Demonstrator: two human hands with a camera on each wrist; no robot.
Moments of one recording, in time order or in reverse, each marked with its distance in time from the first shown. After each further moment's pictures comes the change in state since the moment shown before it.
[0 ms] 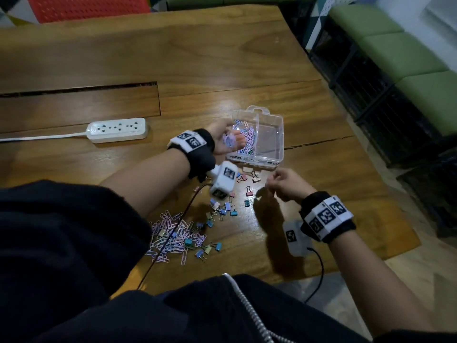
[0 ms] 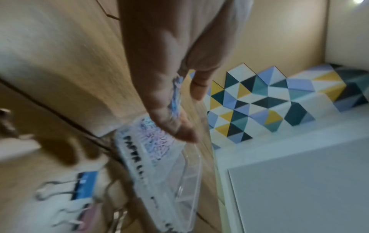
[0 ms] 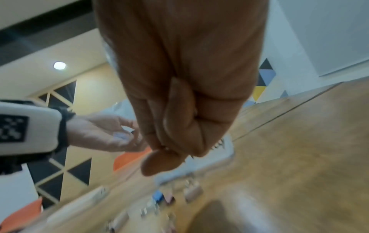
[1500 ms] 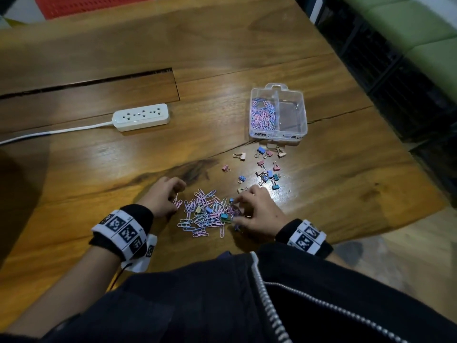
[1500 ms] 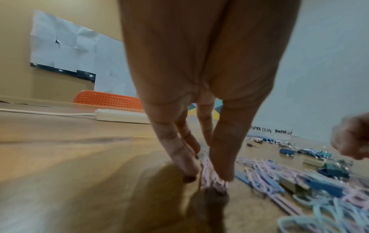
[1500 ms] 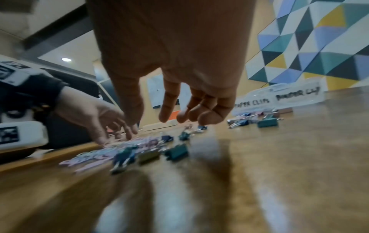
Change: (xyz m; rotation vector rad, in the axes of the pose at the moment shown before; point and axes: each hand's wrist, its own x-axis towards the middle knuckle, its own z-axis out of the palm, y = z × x) left_hand -0.094 -0.115 -0.194 1.403 0.252 0.269; right_hand -0.057 0.008 0.156 -0.535 0.034 -0.363
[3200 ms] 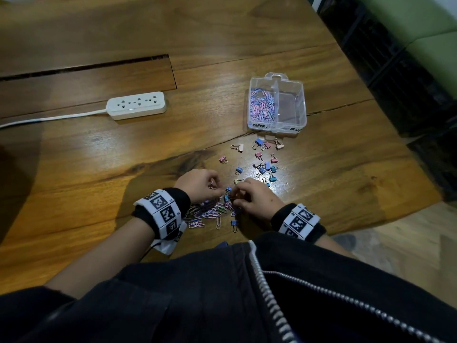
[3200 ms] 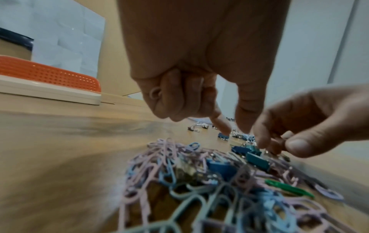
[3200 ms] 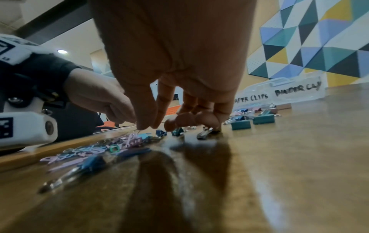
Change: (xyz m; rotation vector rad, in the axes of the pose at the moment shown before) left_hand 0.015 0.064 0.026 0.067 -0.101 0.154; right_hand 0.013 0.002 -0.004 0.009 -0.069 0.044
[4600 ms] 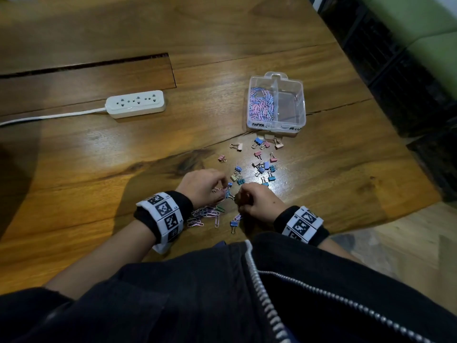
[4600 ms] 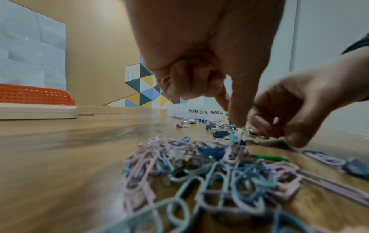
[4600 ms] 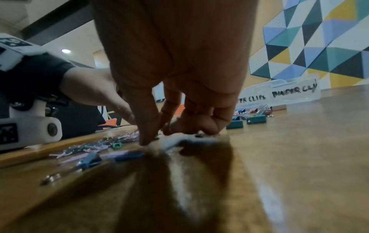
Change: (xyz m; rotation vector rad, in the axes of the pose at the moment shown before) left_hand -0.006 0.006 0.008 0.238 0.173 0.272; right_hand -0.006 0.011 0.001 0.102 -0.011 0.010
